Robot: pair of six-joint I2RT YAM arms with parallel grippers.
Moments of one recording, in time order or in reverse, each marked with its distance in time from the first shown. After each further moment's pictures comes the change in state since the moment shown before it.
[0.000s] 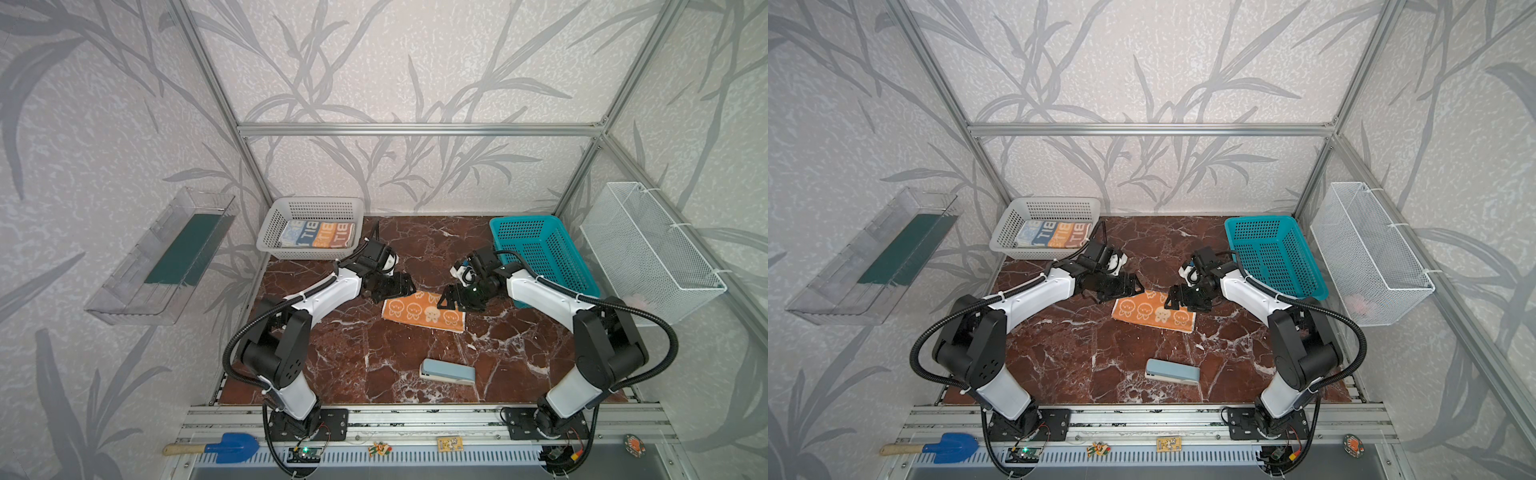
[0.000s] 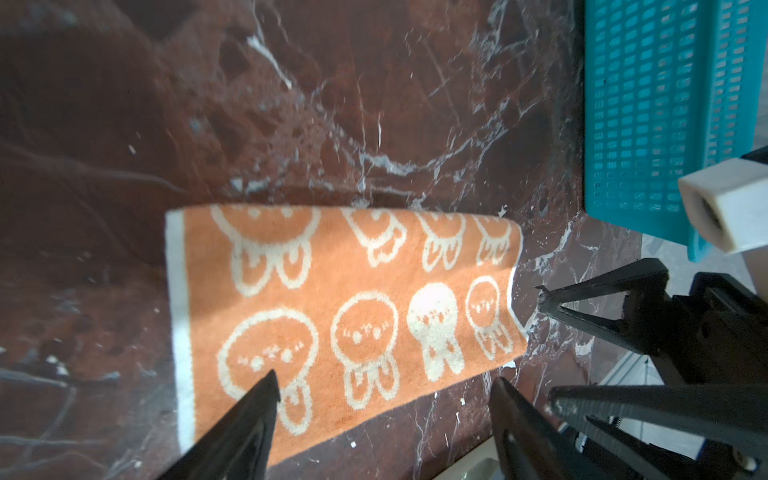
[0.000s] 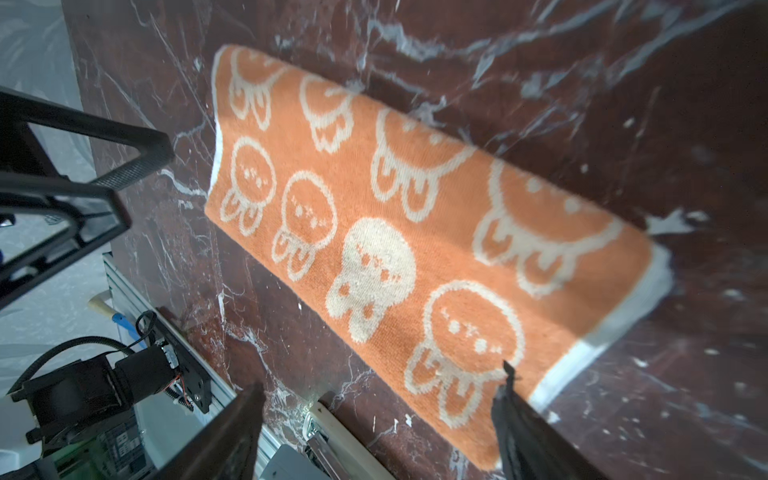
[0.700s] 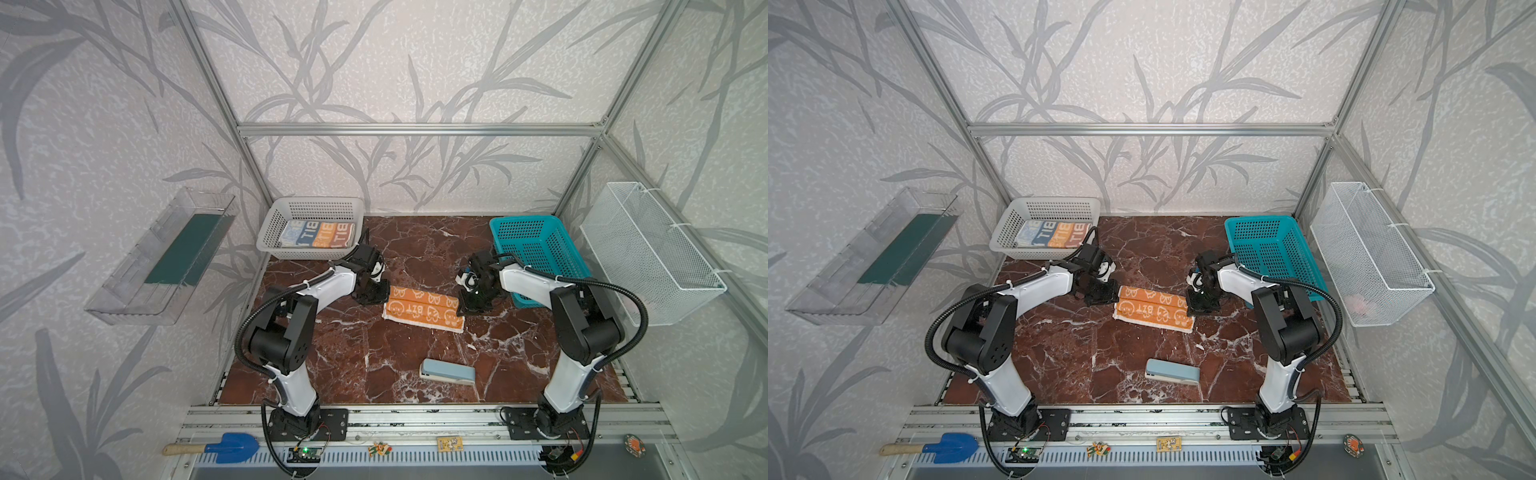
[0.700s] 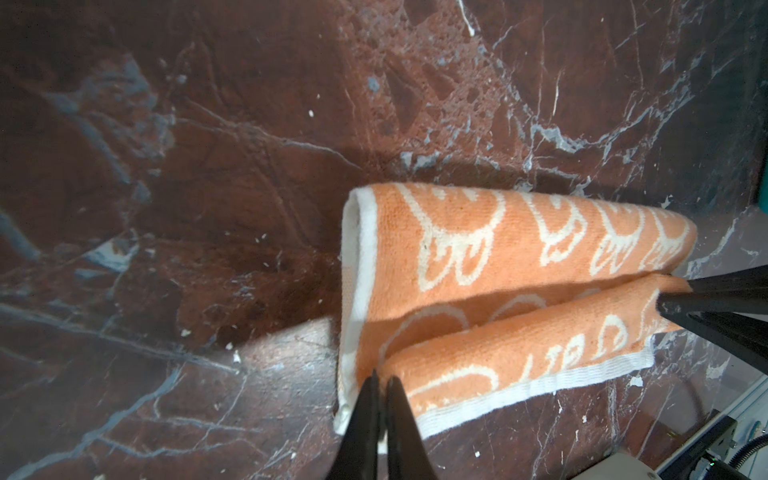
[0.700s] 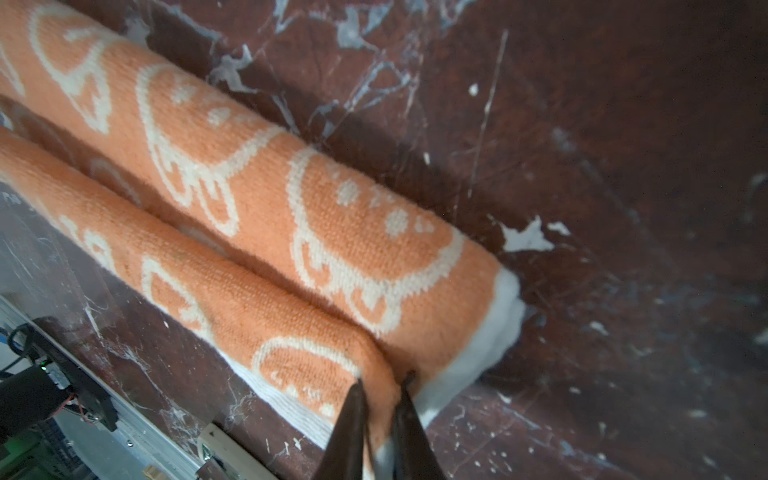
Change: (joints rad) left arm 0.108 0.084 0.012 -0.094 -0.084 0.181; right arm -0.081 0.167 0.077 -0.122 0.121 -0.177
